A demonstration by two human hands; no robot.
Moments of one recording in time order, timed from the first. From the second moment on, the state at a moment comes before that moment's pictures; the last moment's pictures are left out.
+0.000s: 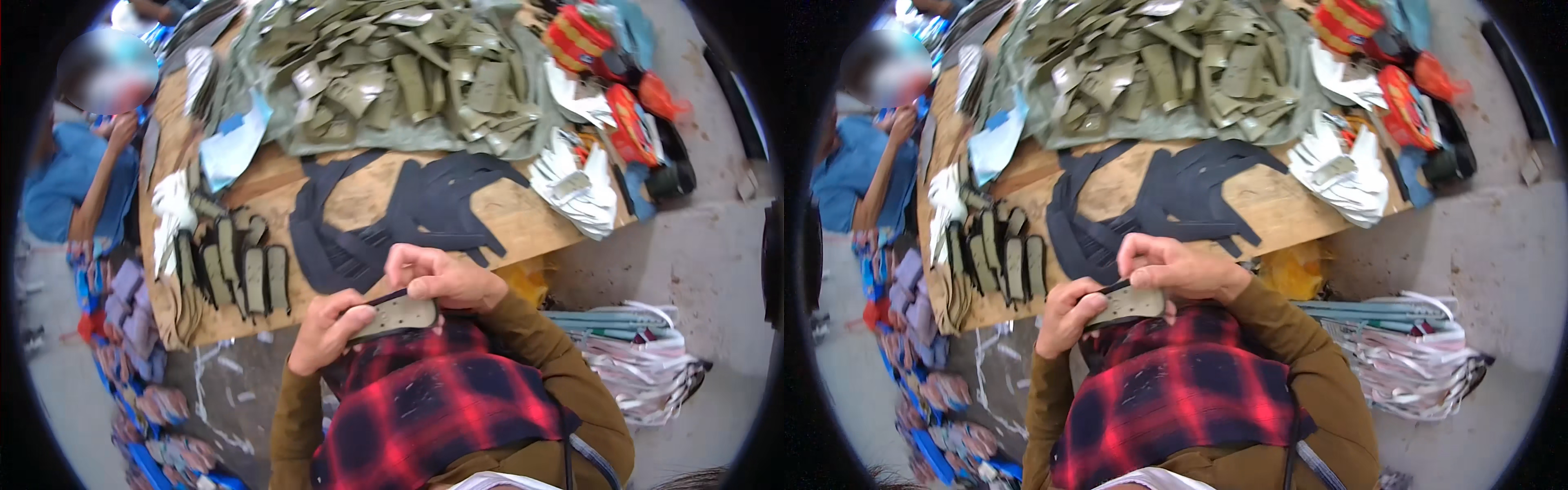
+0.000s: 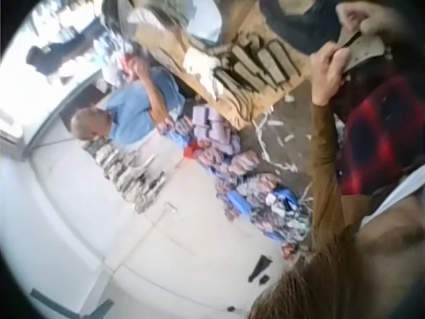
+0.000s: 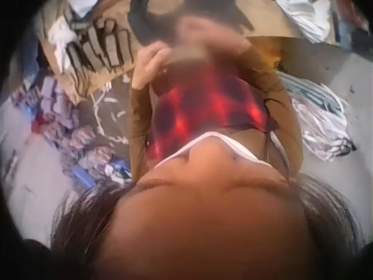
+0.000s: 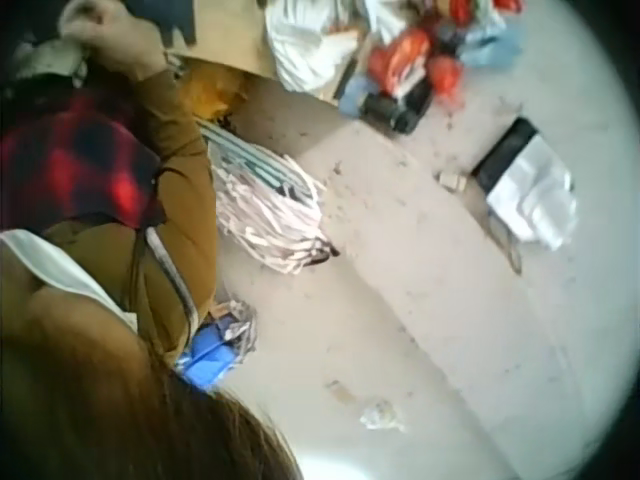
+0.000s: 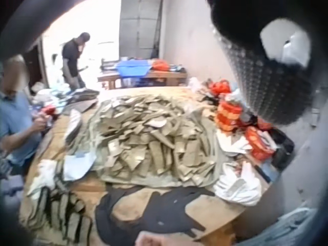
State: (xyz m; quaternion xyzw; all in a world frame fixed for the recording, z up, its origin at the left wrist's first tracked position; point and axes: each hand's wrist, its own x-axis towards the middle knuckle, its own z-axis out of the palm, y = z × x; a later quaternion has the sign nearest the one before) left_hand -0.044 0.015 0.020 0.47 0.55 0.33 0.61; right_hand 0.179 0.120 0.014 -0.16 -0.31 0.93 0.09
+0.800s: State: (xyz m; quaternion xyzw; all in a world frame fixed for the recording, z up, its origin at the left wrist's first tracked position) left_hand 0.032 0.015 -0.001 0.27 0.62 0.54 0.50; right_hand 0.162 0.136 -0.025 -0.28 -0.56 0.68 0.38
